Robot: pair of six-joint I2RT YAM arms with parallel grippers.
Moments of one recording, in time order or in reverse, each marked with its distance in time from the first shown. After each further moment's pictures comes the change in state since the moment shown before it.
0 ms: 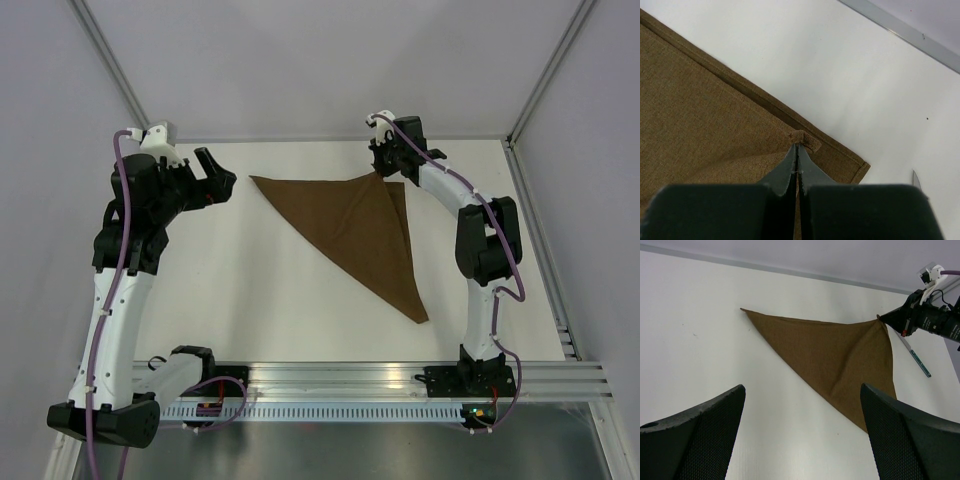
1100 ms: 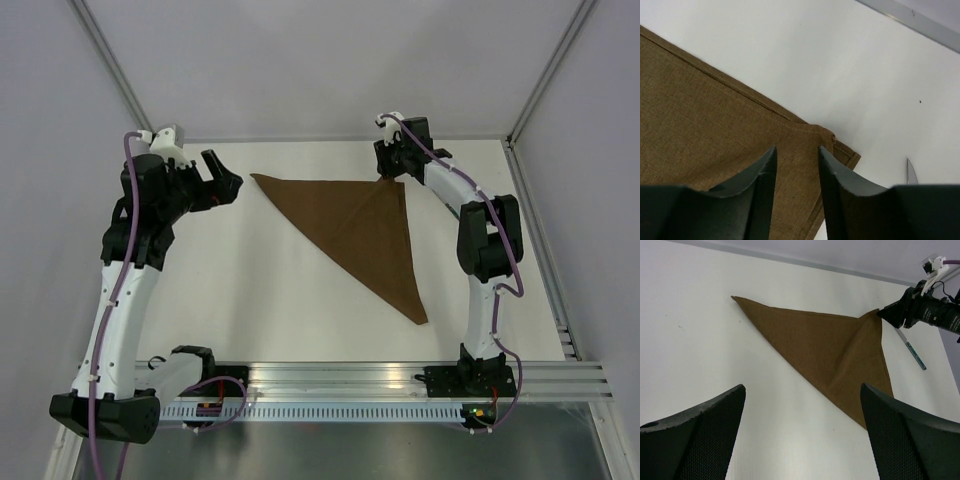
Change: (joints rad) left arm 0.000 0.019 -0.035 0.034 0.035 -0.014; right arm -0.037 0.024 0.006 -0.012 0.010 0.028
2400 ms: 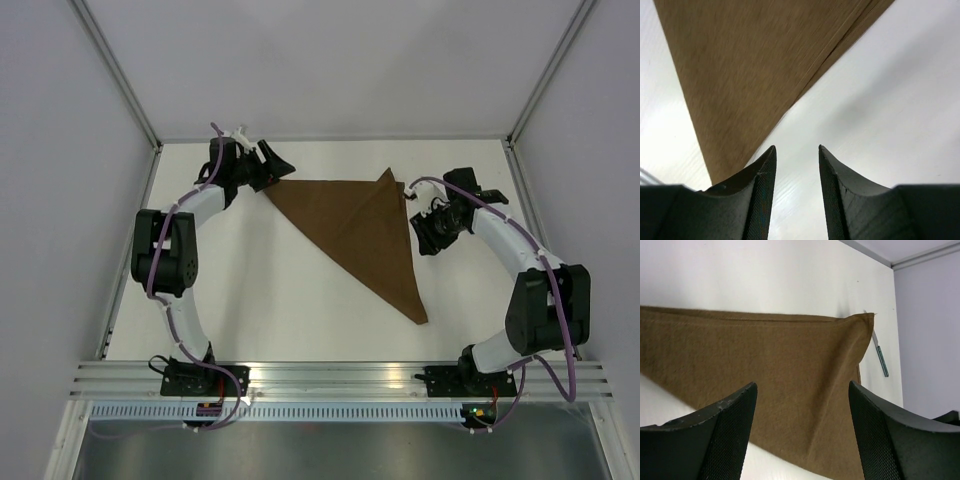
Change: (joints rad) left arm -0.026 0.893 0.029 0.710 0.345 -0.326; right arm -0.113 -0.598 -0.584 -0.525 -0.154 -0.312
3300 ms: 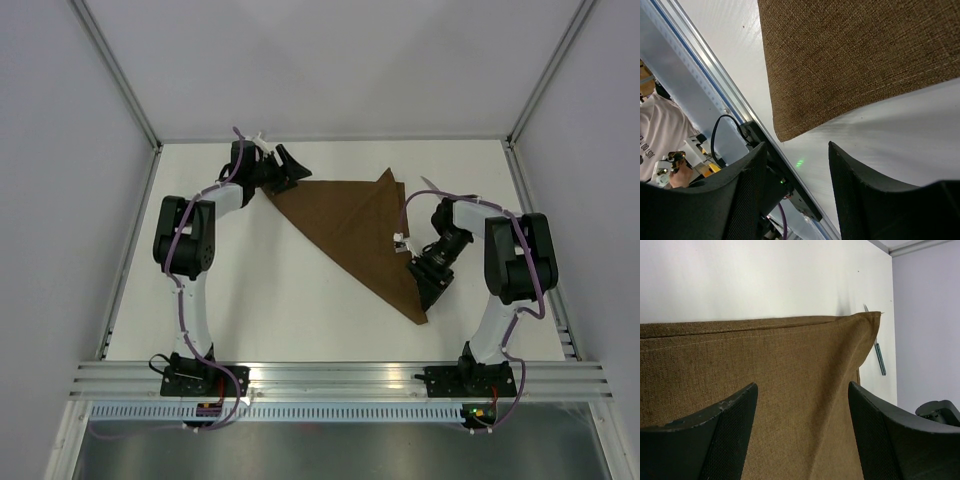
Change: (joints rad) left arm -0.060 0.229 0.143 0.094 0.060 -0.077; right arm -0.034 0.346 -0.022 -0.504 -0.203 -0.351
